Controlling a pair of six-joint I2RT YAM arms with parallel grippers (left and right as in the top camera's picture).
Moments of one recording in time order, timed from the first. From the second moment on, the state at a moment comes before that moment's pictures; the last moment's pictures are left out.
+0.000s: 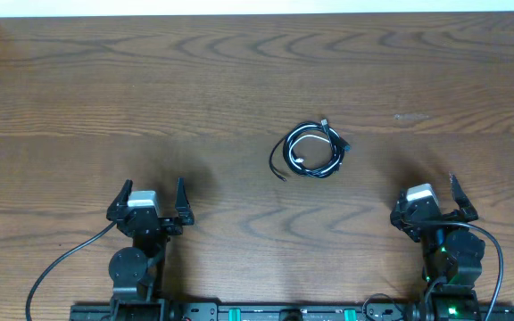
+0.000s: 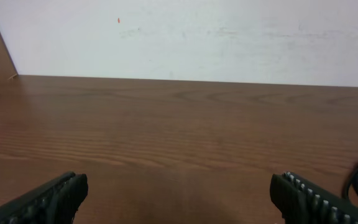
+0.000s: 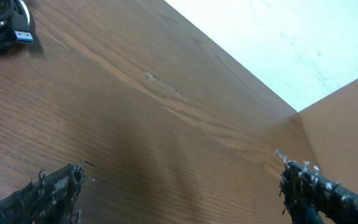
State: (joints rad) left arm -0.02 0.01 0.02 -0.11 -0.03 -0.03; right arm -0.03 0.24 0.01 -0.07 0.04 -0.64
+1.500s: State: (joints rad) left arm -0.02 0.01 0.02 -0.11 -0.08 -0.03; right arm -0.03 0.24 0.01 -0.07 0.04 -0.64
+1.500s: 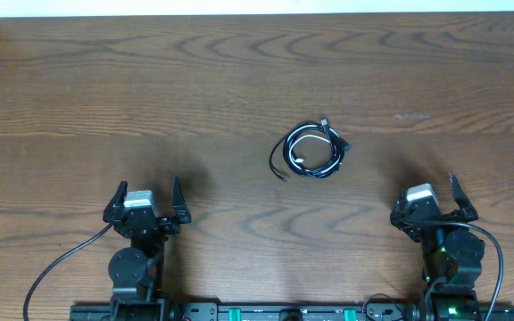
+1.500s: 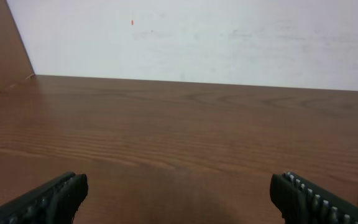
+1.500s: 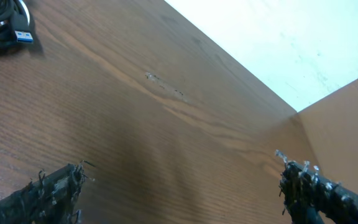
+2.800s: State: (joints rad) left arm -0.02 0.01 0.33 -0.33 -0.09 -0.07; right arm -0.03 0.24 0.01 -0.07 0.04 -0.64
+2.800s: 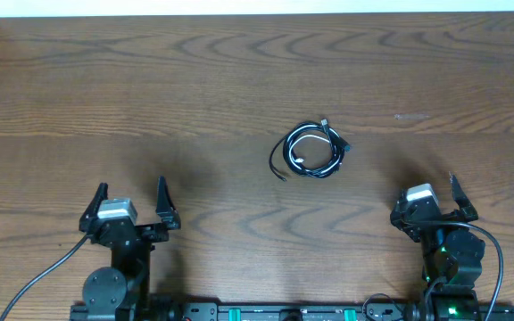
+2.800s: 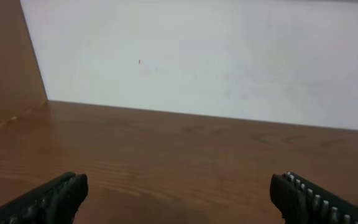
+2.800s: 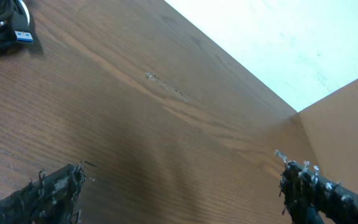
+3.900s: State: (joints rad) left arm -0.02 0.61 1.17 -0.26 -0.09 -0.01; right arm -0.03 0.24 0.01 -0.07 0.04 -0.64
